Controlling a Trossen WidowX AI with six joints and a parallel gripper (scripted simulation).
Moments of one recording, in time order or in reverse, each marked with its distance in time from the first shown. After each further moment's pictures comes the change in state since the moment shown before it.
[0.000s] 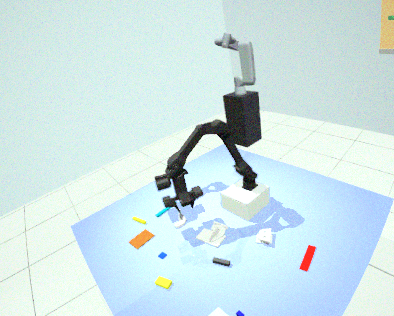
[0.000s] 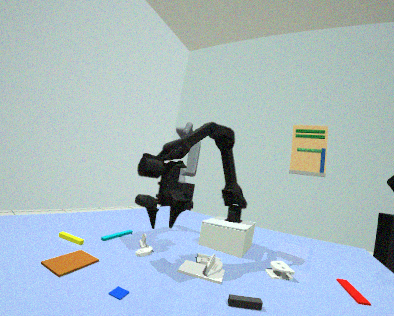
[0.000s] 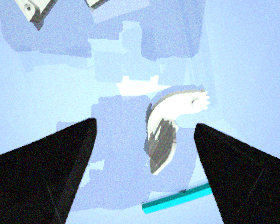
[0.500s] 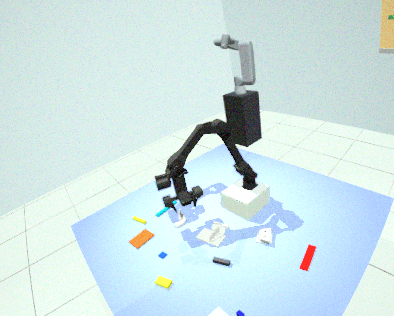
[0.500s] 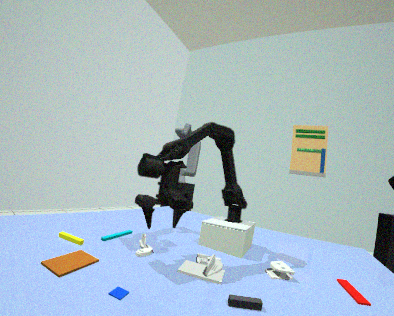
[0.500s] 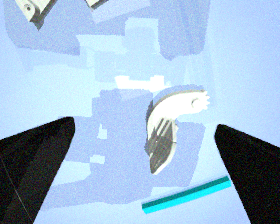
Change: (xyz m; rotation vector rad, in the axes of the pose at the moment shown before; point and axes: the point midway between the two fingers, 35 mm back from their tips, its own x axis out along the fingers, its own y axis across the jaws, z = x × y) arm 0.000 0.000 0.000 0.000 0.000 0.000
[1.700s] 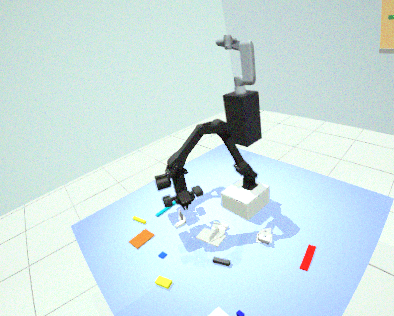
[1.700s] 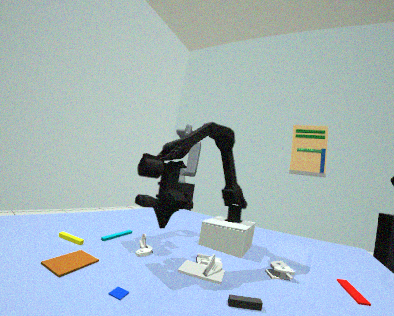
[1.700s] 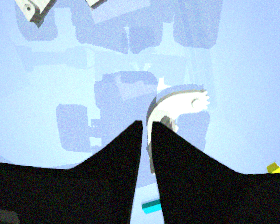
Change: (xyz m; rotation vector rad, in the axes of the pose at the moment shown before) arm 0.000 0.000 0.000 0.000 0.000 0.000
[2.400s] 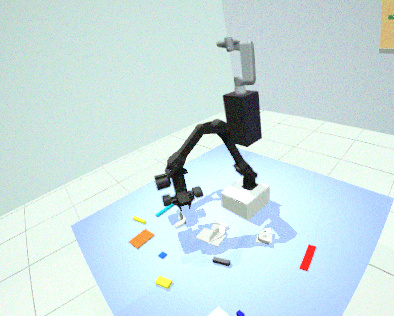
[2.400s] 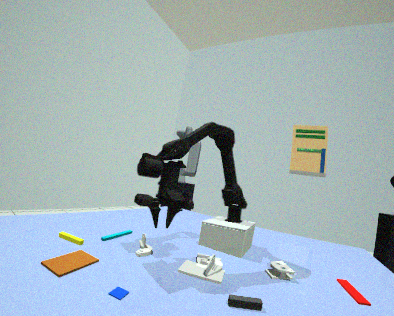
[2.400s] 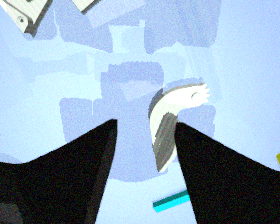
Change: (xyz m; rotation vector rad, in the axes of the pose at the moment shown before) arm 0.000 -0.001 -0.001 0.098 0.000 -0.002
